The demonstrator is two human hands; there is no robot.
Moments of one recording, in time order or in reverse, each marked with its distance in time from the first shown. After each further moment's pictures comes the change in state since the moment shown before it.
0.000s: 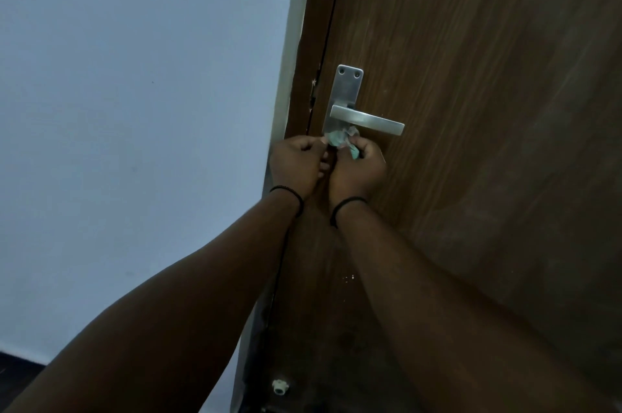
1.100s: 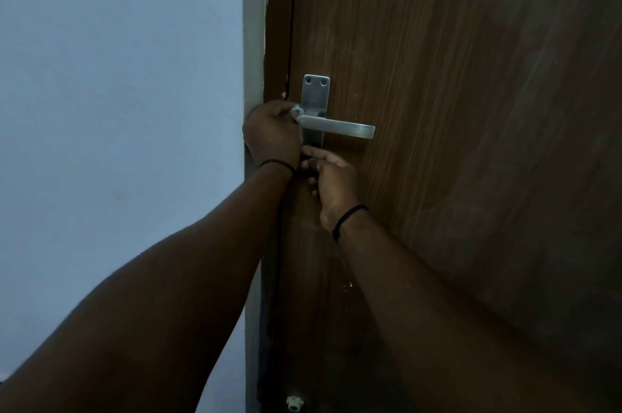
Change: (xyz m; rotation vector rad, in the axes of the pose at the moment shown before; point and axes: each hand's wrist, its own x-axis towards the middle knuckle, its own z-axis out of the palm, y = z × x) left_hand 0.020 0.057 0.017 0.330 0.301 0.288; right_hand 0.000 -0.018 -0.025 0.259 -0.515 0.416
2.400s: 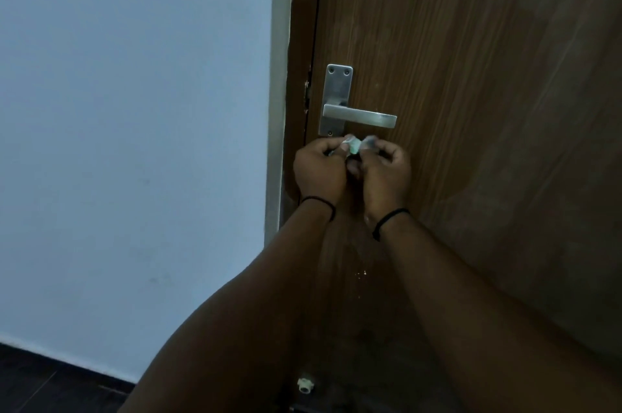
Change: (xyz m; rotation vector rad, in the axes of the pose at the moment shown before) left_hand -0.063 -0.025 0.015 -0.323 -0.187 -0.154; right_hand -0.003 0.005 -0.033 0.028 0.212 -0.278
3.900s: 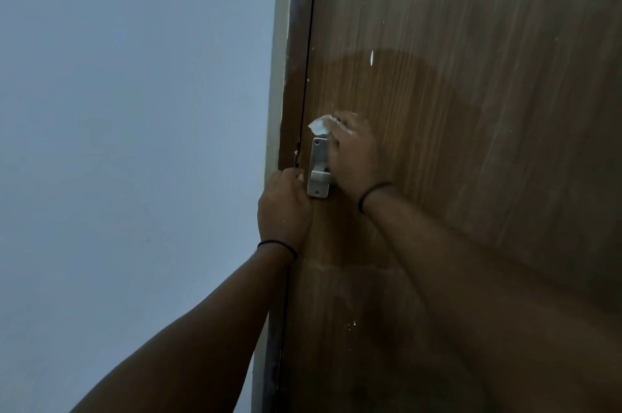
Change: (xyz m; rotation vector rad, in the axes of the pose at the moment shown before) left_hand 0.017 0.039 -0.046 0.546 0.143 0.473; right_hand 0.031 -0.114 0.049 -1.120 -0.180 -0.980
